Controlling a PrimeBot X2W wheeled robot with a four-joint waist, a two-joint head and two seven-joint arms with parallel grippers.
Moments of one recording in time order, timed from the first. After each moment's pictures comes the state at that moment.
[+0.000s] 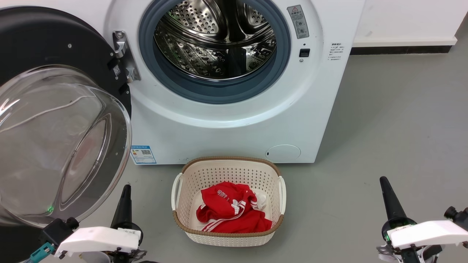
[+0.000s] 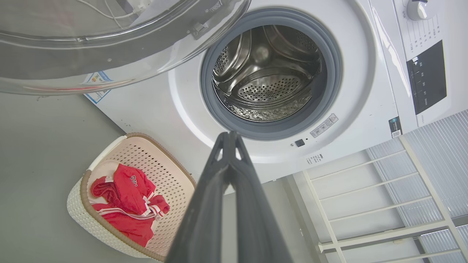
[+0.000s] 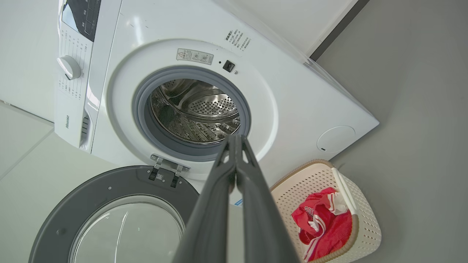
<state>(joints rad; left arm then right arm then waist) -0.02 0.05 0.07 0.16 -1.02 -0.07 -0.03 -0.02 -0.08 -0.01 0.17 1.07 0.13 -0.04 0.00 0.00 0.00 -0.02</state>
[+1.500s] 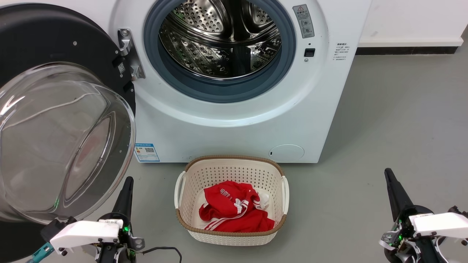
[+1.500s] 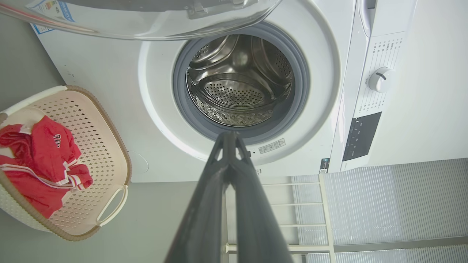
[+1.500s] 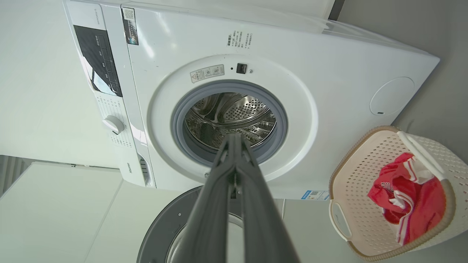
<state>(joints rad) -0.08 0.05 0.10 0.22 -1.46 -0.11 0.08 -0.07 -0.08 -0.06 0.22 1.49 0.13 0.05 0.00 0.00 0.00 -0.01</state>
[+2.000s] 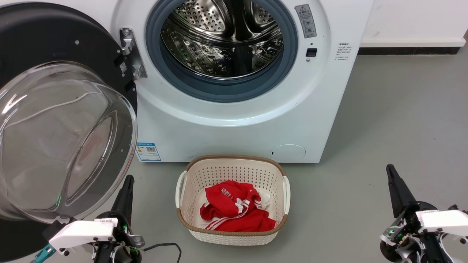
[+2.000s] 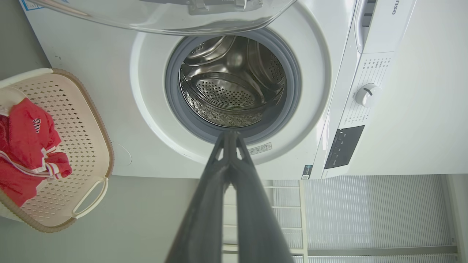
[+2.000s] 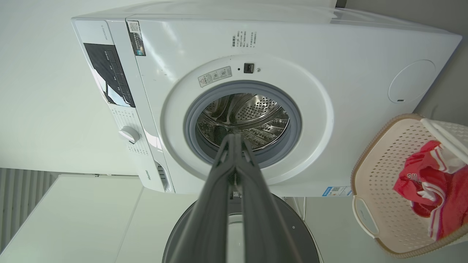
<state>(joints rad) -0.09 0.05 0.11 0.24 -1.57 -0.12 0.10 -0.09 -0.08 -0.07 0.24 1.60 0.13 0.07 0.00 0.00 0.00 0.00</state>
